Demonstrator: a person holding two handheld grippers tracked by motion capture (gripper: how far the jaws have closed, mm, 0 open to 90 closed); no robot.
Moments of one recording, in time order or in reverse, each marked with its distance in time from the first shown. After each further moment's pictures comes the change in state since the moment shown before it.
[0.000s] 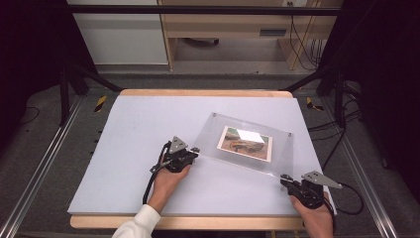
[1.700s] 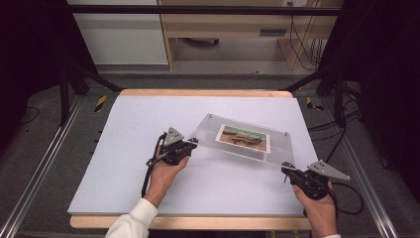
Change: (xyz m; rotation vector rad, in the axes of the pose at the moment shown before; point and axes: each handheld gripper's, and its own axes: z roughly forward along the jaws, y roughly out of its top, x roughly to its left) left arm 0.004 0.031 -0.021 -0.077 0.001 0.000; right arm -0.001 0.033 -0.008 -0.108 0.059 -0.015
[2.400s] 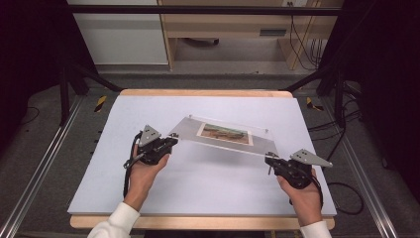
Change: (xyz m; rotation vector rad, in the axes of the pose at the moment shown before) left arm 0.026 0.006 -0.056 -0.060 0.091 -0.007; right arm 0.033 0.030 0.027 -0.014 0.085 -0.060
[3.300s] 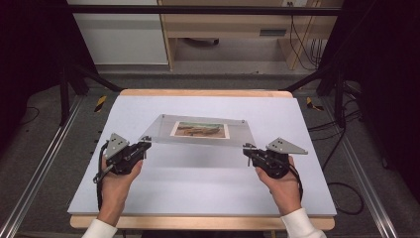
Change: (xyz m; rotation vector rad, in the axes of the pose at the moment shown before) left arm 0.024 -0.015 -0.069 -0.065 0.121 -0.047; right arm 0.044 0.032 0.037 -0.016 0.093 -0.066
